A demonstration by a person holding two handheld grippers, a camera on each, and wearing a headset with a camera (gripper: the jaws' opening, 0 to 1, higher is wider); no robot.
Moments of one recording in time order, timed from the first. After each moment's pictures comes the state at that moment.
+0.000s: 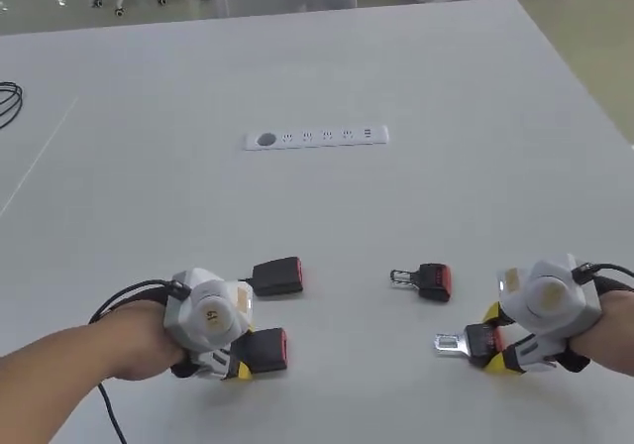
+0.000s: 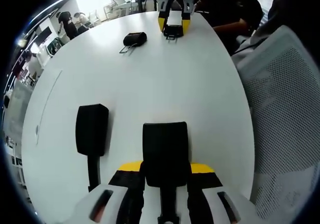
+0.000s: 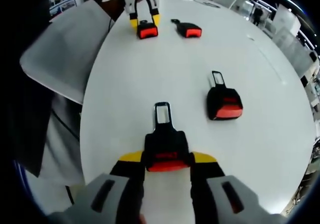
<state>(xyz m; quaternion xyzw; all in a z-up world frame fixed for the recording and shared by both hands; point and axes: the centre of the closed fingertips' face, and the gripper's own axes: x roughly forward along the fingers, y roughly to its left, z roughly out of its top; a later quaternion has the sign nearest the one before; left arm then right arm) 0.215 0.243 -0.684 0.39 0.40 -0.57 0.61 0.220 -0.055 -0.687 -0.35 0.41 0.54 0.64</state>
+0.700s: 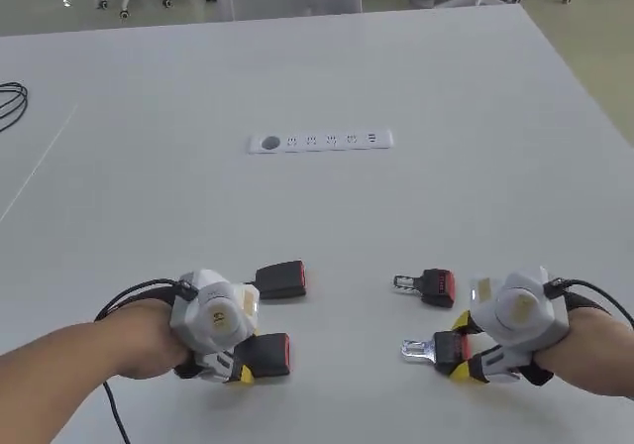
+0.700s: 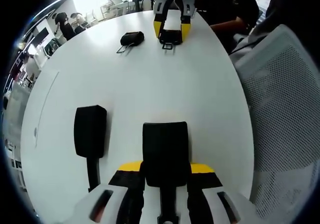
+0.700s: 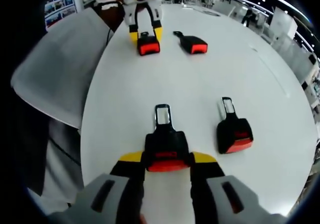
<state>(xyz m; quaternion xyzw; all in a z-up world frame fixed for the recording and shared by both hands) 0.216 0.243 -0.684 0.40 0.40 -0.57 0.59 0.218 0.001 -0.685 -0.33 0.39 0.56 0.66</state>
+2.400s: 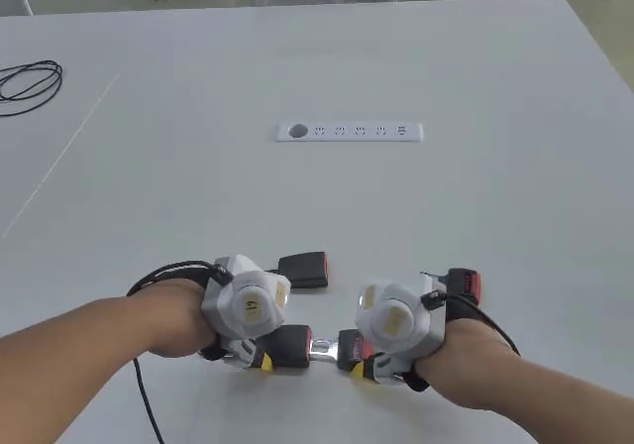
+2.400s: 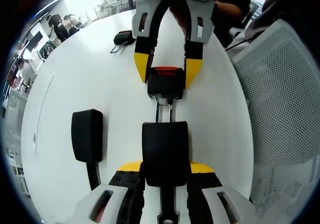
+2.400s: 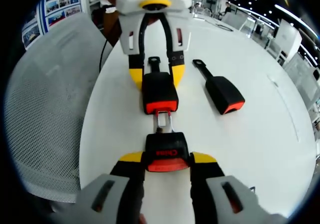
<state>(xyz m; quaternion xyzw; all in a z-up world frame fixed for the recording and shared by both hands) 0.214 0.240 -0.685 0.42 0.40 -0.58 0.57 0.217 0.147 -0.683 -0.33 0.34 0.58 0.66</state>
